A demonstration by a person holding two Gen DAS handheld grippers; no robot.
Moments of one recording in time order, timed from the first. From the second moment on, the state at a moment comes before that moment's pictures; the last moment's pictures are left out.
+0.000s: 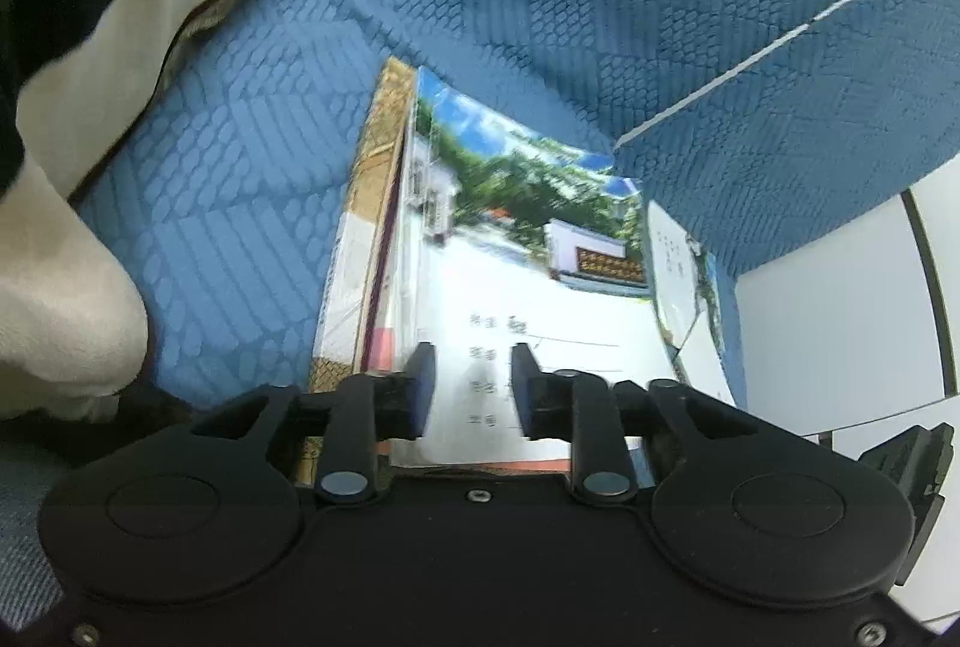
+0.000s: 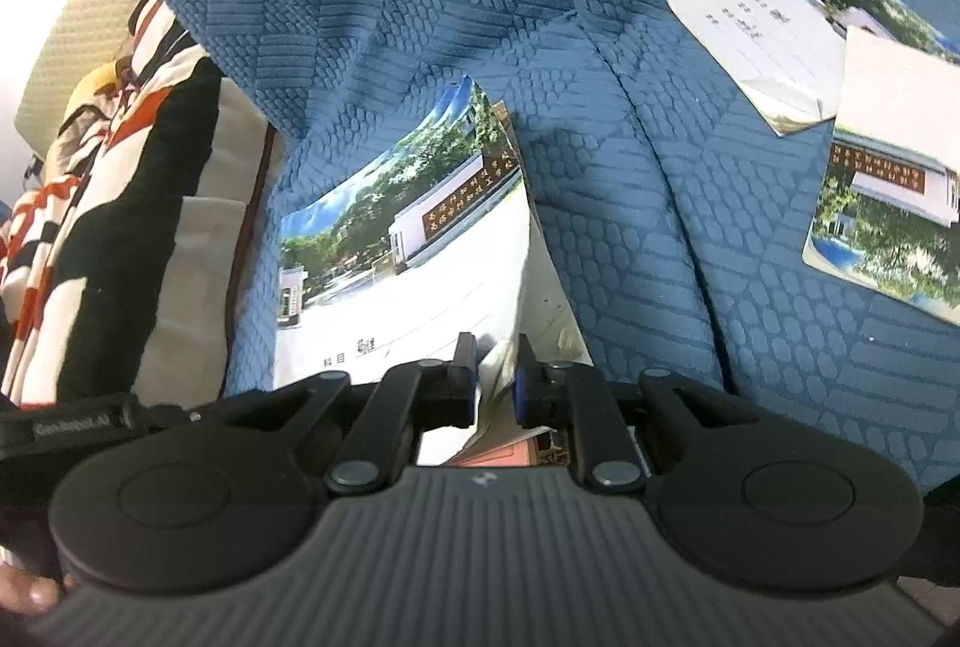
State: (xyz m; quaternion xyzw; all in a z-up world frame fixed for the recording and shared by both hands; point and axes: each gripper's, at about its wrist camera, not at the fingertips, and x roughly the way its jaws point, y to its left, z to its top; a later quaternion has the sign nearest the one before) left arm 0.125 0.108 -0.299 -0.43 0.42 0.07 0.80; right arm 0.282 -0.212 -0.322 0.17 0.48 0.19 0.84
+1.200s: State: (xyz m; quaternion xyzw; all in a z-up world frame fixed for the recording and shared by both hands) left arm 0.092 -0.026 -0.121 -0.25 0.35 -0.01 0.90; right arm 0.185 -0.294 -0.166 0.11 0.35 0.22 0.91
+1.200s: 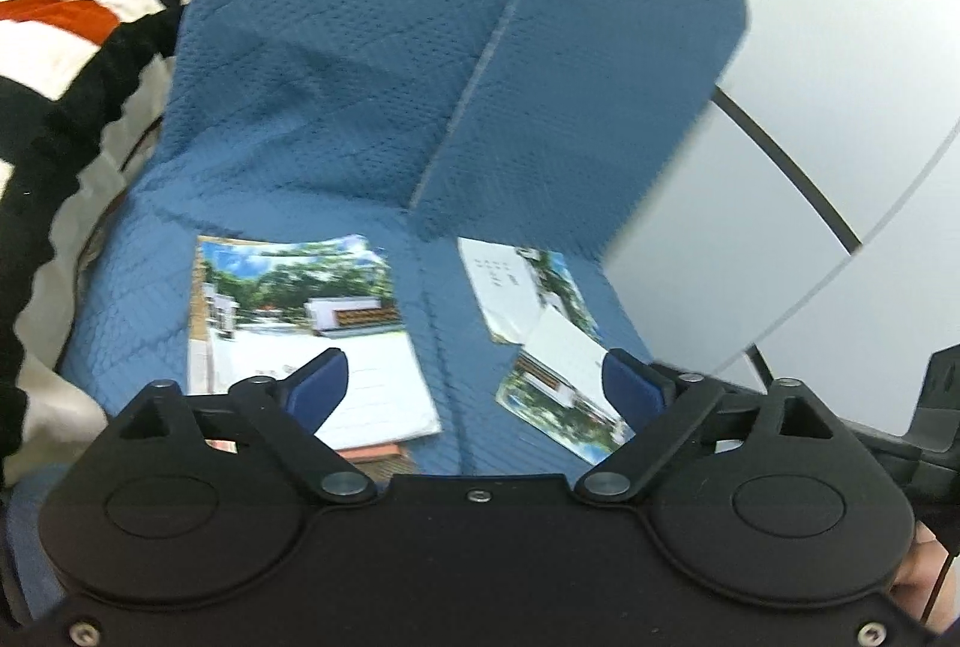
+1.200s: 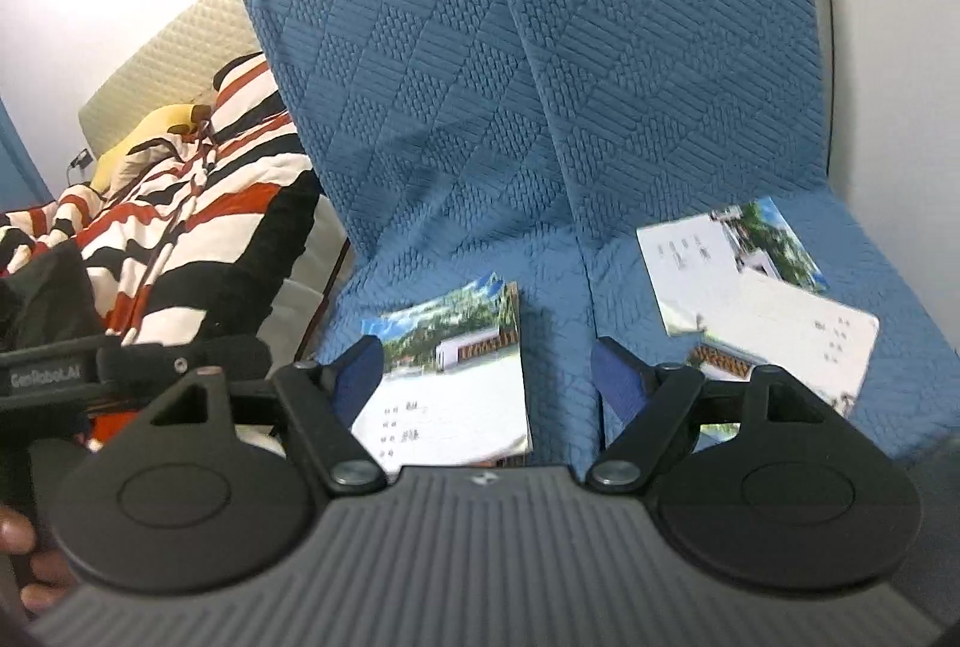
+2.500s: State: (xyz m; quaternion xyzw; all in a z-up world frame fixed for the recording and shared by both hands) left arm 0.179 -0.161 -0.215 -0.17 0.42 -0.07 0.89; right arm 0.153 -0.423 -0.266 0.15 0.39 0.05 0.90
